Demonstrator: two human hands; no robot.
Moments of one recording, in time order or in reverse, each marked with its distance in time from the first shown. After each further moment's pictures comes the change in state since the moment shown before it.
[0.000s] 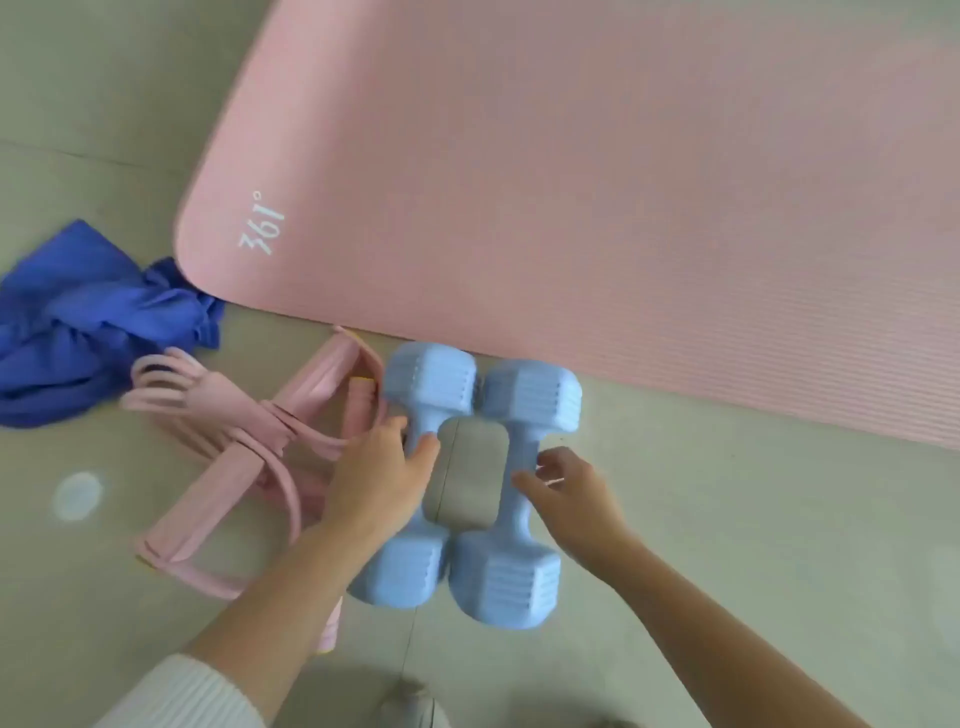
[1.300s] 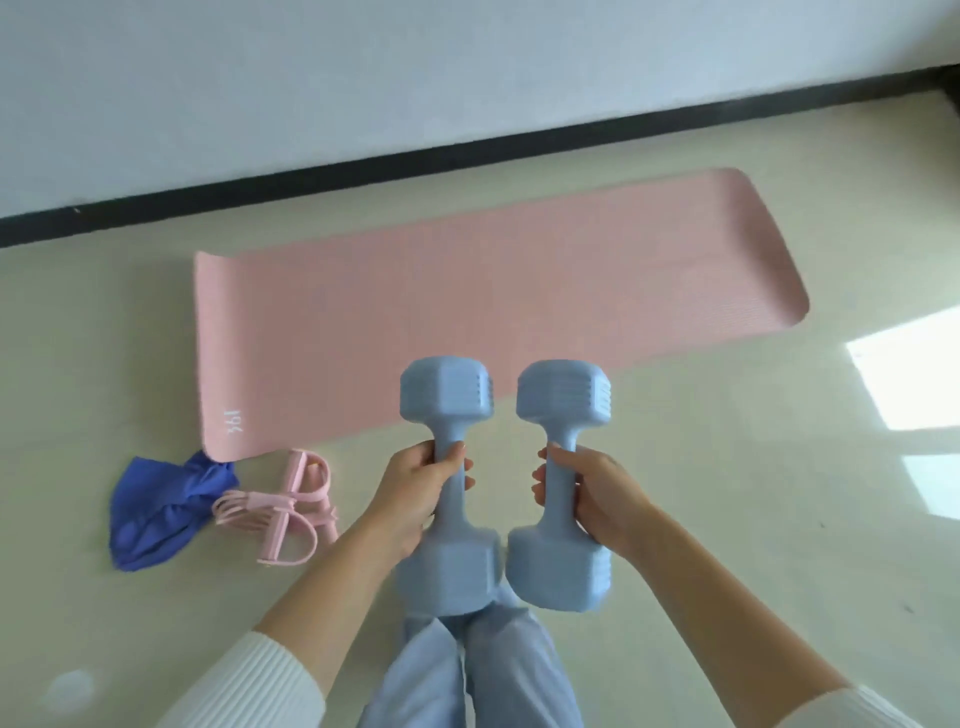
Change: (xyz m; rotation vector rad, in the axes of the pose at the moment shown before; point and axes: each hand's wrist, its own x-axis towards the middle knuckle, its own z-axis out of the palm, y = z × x) left_hand -0.357 0.413 -0.303 -0.609 -0.638 -0.195; right_hand -0.517 -0.187 -0.357 1.177 0.162 0.318
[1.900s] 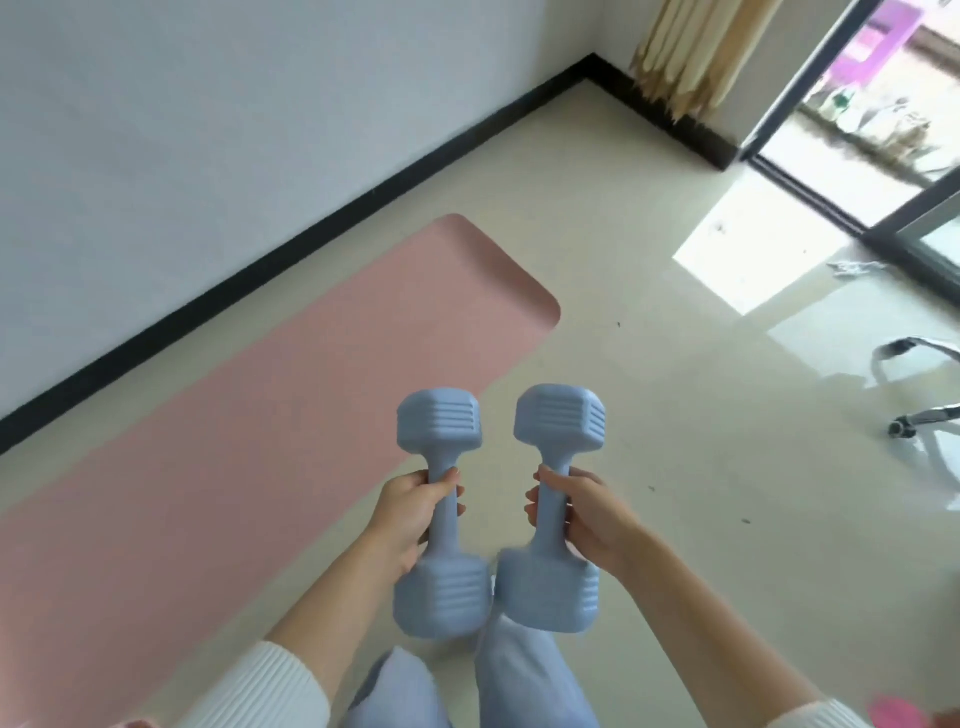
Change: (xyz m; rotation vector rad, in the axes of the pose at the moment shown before) left_hand 0.010 0.105 0.444 0.353 -0.263 -0.037; right_hand -0.065 -0.139 -0.391 0.402 0.205 -0.175
